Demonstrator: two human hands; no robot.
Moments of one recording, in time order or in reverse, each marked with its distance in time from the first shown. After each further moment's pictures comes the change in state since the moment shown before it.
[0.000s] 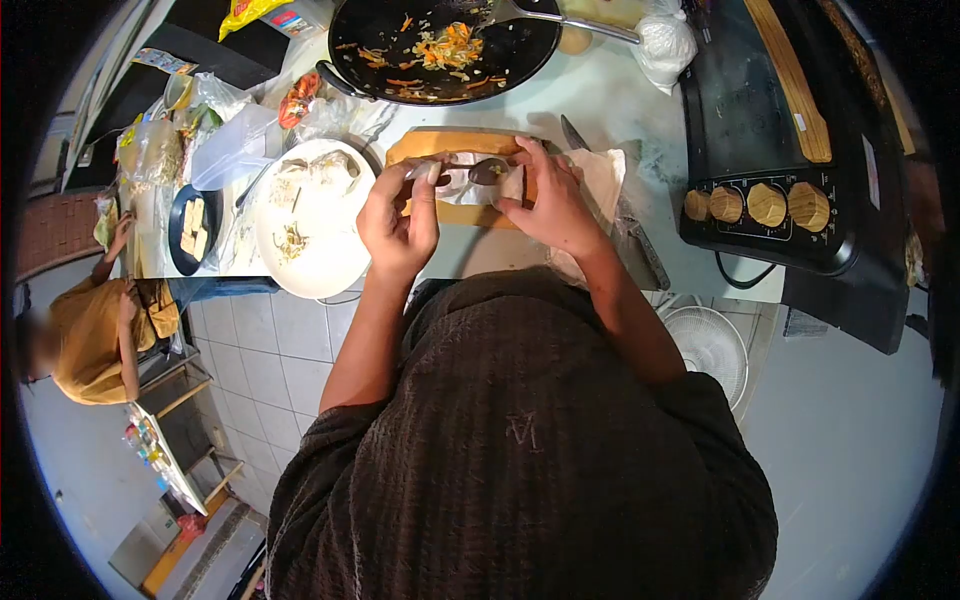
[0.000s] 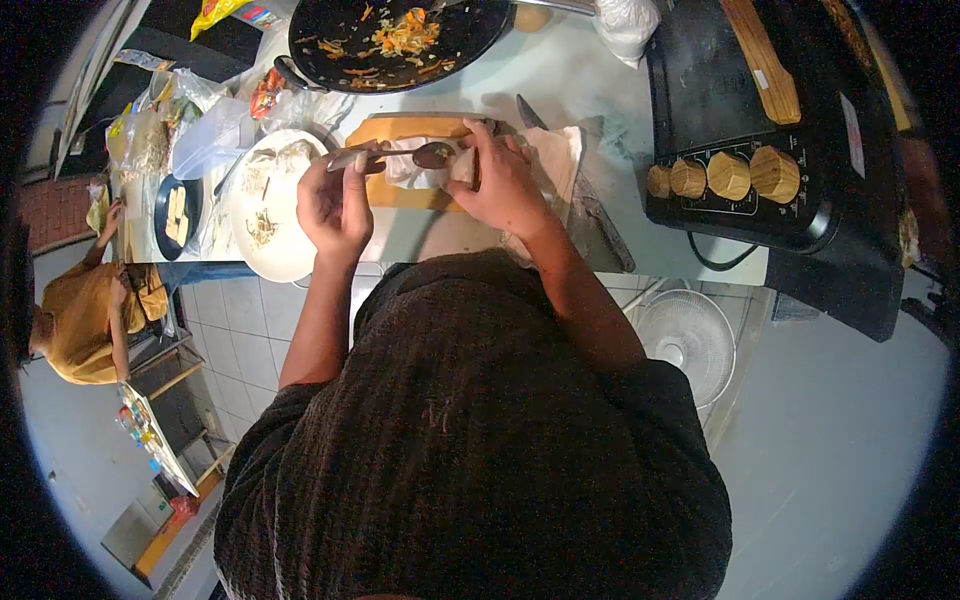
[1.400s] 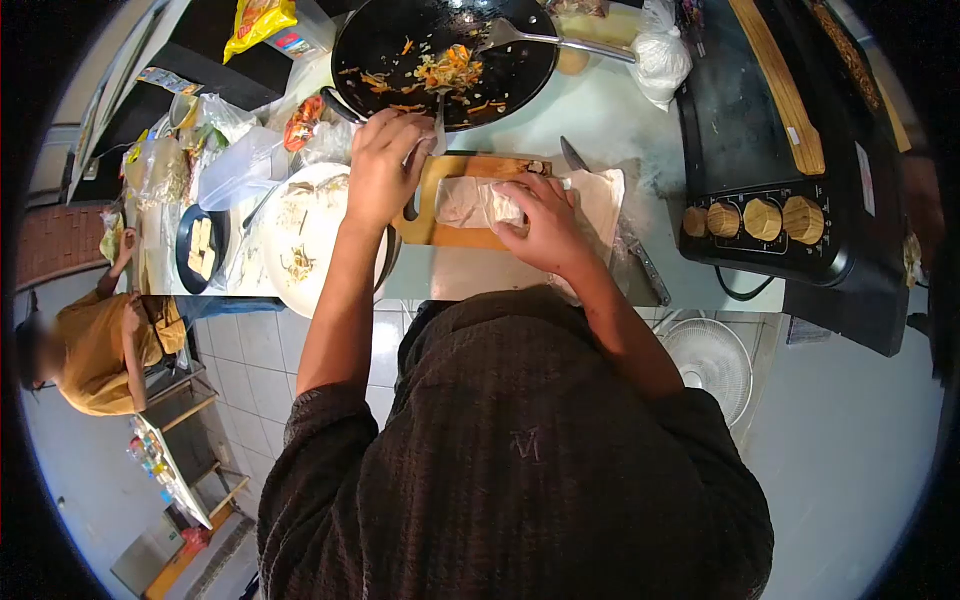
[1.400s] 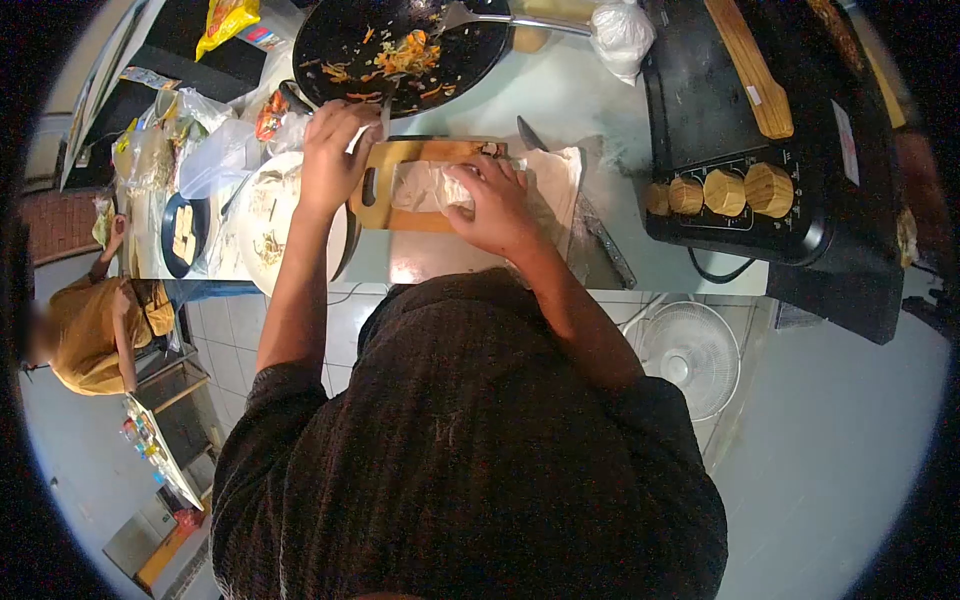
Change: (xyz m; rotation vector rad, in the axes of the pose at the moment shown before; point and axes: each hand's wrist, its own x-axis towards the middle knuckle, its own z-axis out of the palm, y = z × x) left_hand 0.087 -0.054 -0.020 0.596 -0.309 0.272; right_hand -0.001 -0.002 0.012 -0.063 0.102 -0.142
